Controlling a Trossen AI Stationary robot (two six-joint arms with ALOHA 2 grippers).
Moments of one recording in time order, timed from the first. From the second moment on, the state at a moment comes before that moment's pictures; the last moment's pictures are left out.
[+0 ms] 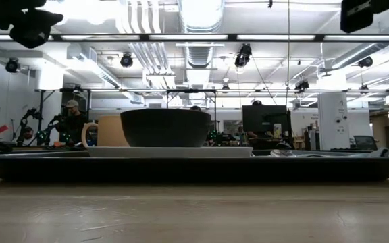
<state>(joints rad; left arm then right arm) -0.55 0.12 0.39 -0.37 -0.55 -0.13 0.36 0.34 0.18 0.31 -0.18 0.05</state>
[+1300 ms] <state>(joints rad) -0.55 0.00 0.13 0.20 -0.56 0.12 0.36 0.00 0.03 0.56 -0.05 -0.09</state>
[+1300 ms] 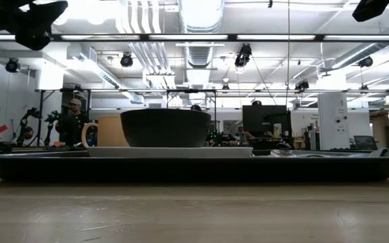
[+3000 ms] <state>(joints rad) -0.55 0.02 0.01 0.07 -0.77 0.01 0.35 0.00 0.01 0.09 0.32 -0.03</state>
